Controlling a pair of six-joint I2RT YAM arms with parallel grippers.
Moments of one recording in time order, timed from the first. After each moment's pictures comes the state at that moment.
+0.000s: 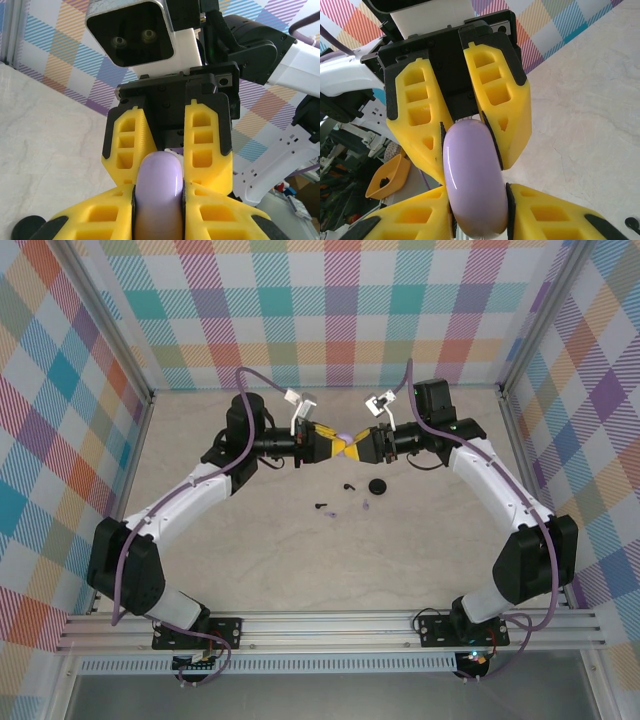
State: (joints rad) left arm -0.50 1.51 1.20 0.18 0.99 -0.37; right arm 0.34 1.53 1.38 -0.58 -1.25 -0.01
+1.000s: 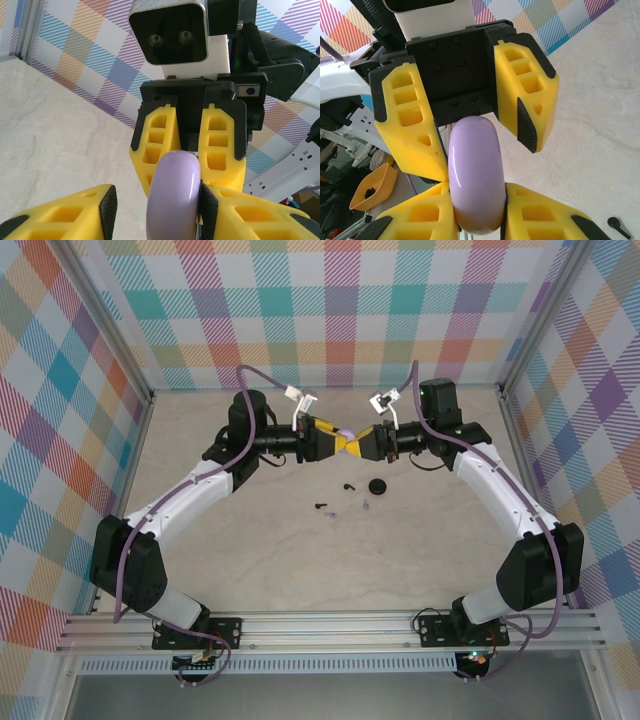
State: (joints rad) left arm -0.50 1.52 1.23 0.15 0.94 -0.40; right arm 0.32 1.48 1.35 -0.50 -1.19 0.05
